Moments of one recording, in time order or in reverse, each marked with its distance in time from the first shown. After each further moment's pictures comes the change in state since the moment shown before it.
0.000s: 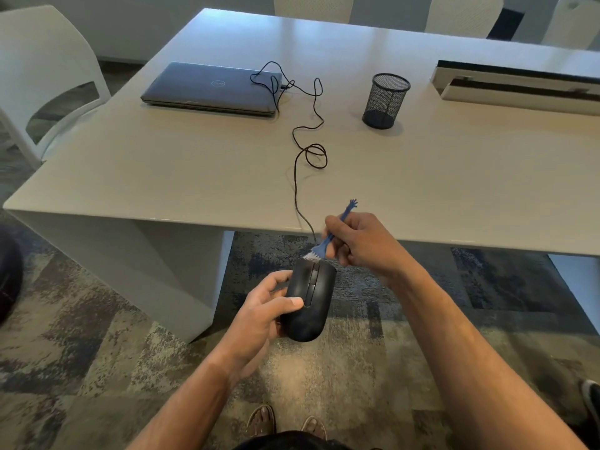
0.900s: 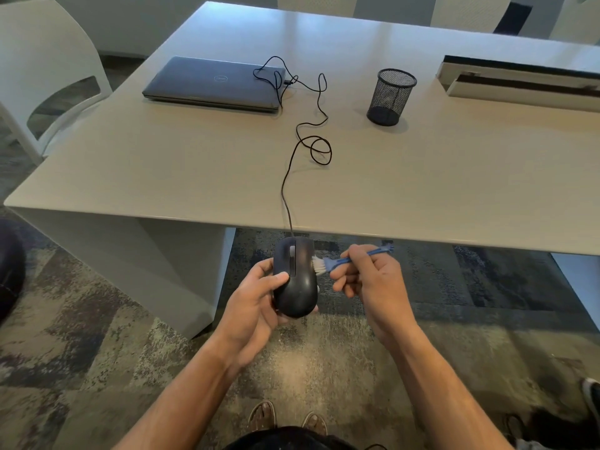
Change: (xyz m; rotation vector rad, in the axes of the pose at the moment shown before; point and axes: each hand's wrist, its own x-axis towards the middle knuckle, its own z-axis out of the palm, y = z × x) left_hand 0.009 0.014 -0.005 -0.299 0.076 -0.005; right_hand -0.043 0.046 0.029 0.388 0.280 -0.056
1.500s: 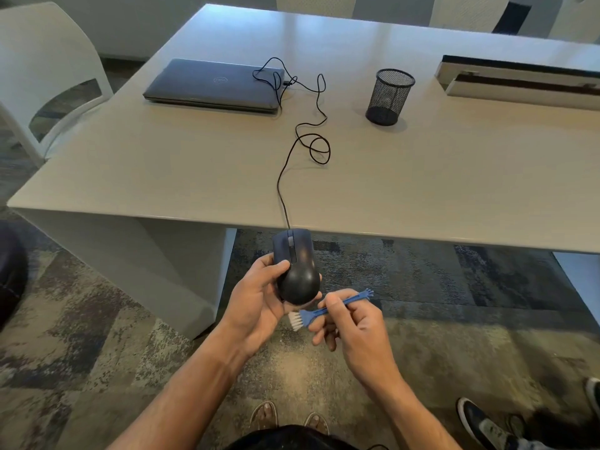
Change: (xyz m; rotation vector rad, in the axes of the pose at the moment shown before) left_hand 0.008 0.003 0.010 -0.074 0.018 -0.012; right_hand -0.059 0.027 0.018 -0.095 -0.085 -0.071
